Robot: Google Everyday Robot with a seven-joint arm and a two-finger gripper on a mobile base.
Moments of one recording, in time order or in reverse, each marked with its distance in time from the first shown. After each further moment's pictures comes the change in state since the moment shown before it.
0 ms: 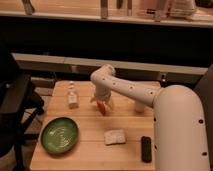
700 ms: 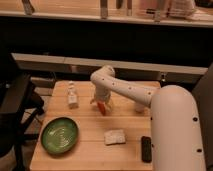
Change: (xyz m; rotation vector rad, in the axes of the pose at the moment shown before) arm 0.000 -0.004 0.010 -0.006 -0.019 -0.021
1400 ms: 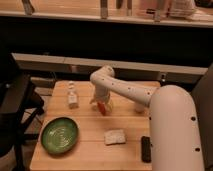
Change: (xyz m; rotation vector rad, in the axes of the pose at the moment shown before) arm 0.000 -0.004 0.004 -0.004 -0.004 -0.001
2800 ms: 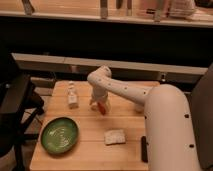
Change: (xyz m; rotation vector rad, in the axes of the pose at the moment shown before) arm 0.001 -0.012 0.007 -0.005 0.006 -0.008
